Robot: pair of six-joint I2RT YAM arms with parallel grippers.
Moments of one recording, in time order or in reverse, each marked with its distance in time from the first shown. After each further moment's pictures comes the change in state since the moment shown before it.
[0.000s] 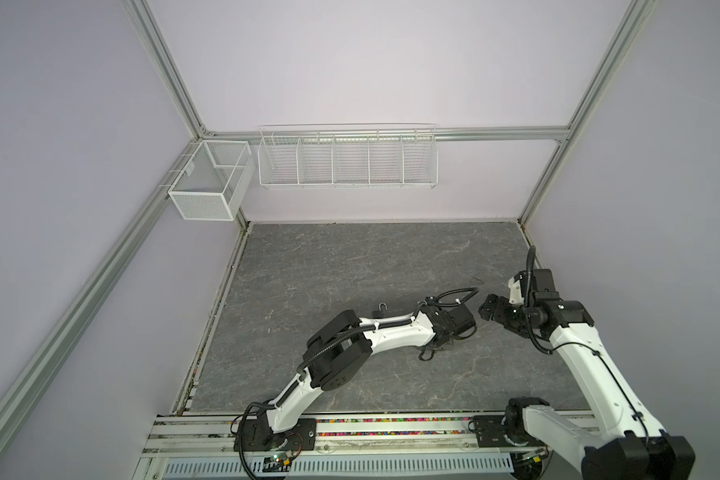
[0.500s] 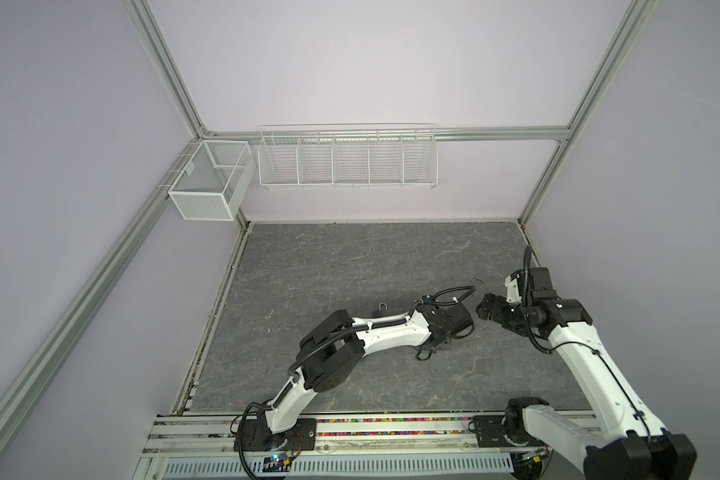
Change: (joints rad) left arm 0.003 -0.098 -0.056 -0.007 0.000 -0.019; right arm 0.046 0.006 0.026 -0.004 0.000 0.000
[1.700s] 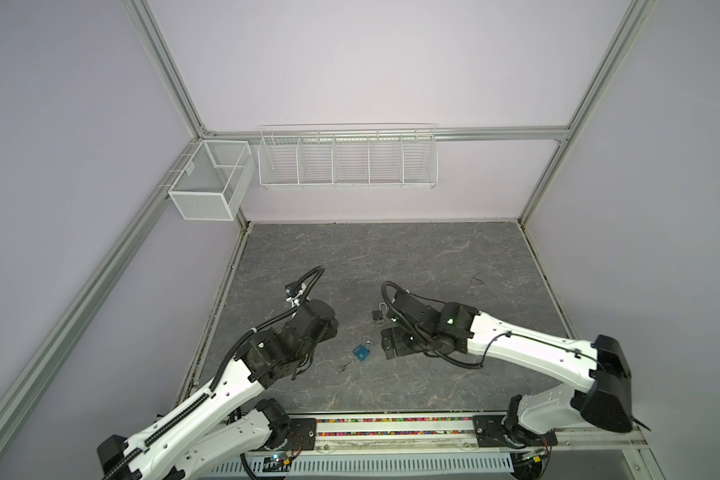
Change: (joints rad) left arm 0.416 -1.292 -0.819 -0.055 -0.235 0.158; right arm 1.044 0.471 0.303 0.100 0.251 0.380
